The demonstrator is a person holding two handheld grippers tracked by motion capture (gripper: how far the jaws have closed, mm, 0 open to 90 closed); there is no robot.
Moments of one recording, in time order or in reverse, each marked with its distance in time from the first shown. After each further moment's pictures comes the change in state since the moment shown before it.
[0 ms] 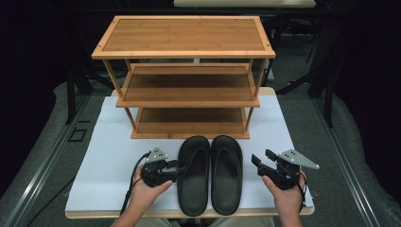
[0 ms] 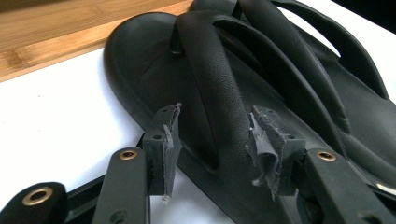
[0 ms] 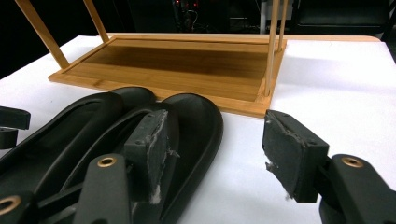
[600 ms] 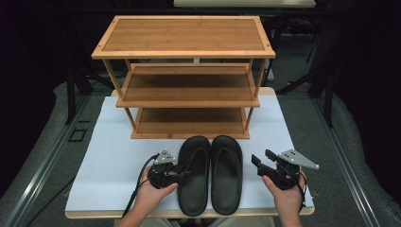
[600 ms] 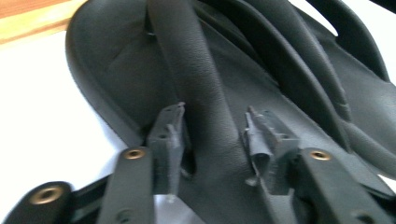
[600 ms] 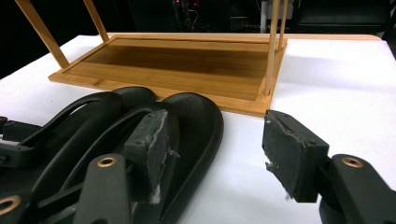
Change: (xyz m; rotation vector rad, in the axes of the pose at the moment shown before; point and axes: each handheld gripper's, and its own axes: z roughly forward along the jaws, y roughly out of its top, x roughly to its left) left arm -0.006 -0.005 0.019 0.055 -0.045 0.026; right arm -0.001 -0.001 0.001 -0.002 0.003 0.000
